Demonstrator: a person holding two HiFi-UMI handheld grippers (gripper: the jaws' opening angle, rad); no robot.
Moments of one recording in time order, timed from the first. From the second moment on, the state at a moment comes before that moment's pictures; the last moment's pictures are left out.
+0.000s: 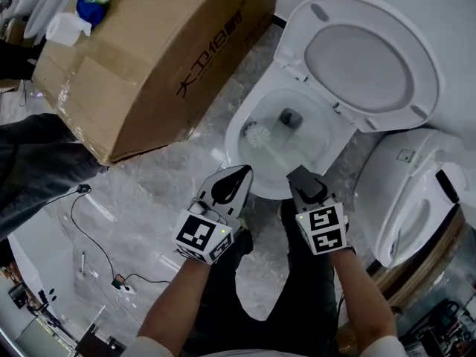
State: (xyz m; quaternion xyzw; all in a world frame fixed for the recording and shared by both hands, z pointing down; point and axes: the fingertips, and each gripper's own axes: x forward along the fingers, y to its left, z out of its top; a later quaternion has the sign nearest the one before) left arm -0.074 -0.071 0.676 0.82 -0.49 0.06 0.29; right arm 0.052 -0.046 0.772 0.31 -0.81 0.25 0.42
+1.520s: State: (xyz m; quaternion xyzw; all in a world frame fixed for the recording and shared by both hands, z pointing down) left arm -0.039 -0.064 0.701 0.85 -0.44 0.07 0.28; right arm 0.087 0.009 0.813 0.32 -0.79 0.21 0.47
